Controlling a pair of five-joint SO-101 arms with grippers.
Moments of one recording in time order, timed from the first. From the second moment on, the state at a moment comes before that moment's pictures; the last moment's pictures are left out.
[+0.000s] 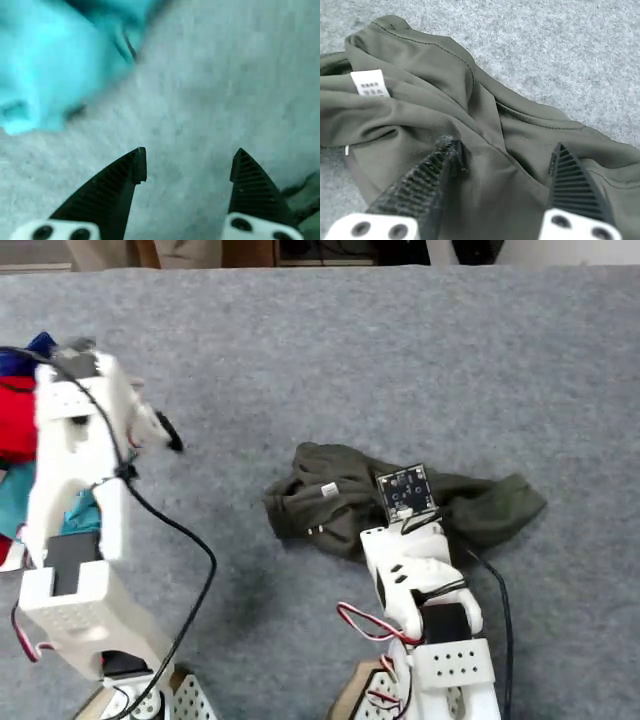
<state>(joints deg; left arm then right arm) -10.6 12.0 0.0 86.3 10.2 -9.8 -89.5 97.6 41.7 1.1</state>
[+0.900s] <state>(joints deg) 5.3 -11.9 23.3 78.7 8.7 -10.1 -89.5 97.6 41.7 1.1</state>
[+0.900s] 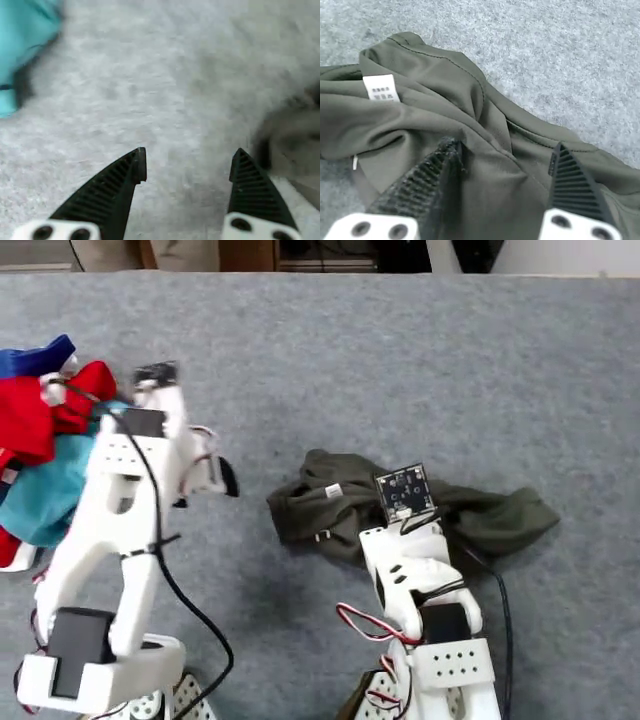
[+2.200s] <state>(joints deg) 11.6 7.9 4.9 68.4 22.2 -9.1 -89.5 85.1 48.2 9.8</state>
